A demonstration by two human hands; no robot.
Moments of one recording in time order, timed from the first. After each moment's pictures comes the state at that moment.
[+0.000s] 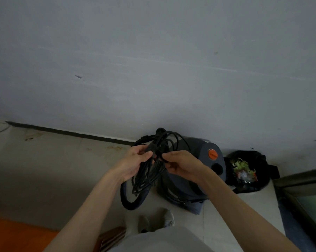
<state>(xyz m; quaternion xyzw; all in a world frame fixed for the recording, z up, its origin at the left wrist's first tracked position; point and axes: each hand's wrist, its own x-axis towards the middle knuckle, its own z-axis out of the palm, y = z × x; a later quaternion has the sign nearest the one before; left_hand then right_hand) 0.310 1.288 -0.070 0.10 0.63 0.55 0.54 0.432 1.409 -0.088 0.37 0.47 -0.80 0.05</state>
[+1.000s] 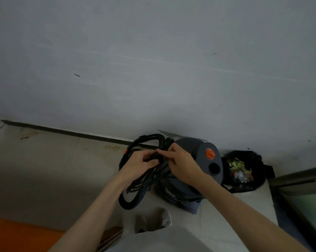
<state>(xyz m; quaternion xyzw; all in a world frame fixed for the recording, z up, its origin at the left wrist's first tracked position) 0.323 1.284 -0.083 0.28 0.74 0.41 0.46 0.442 1.401 -0.088 0.21 0.92 -0.32 -0.03</state>
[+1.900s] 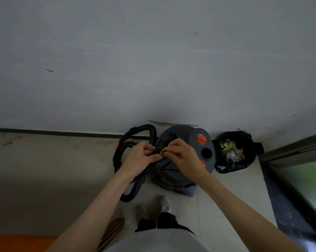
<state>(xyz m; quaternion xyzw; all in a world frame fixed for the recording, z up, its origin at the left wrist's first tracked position) 0.340 1.313 -0.093 0.24 0.75 0.40 0.47 0.475 1.408 -0.109 0.27 0.83 -0.44 -0.18</state>
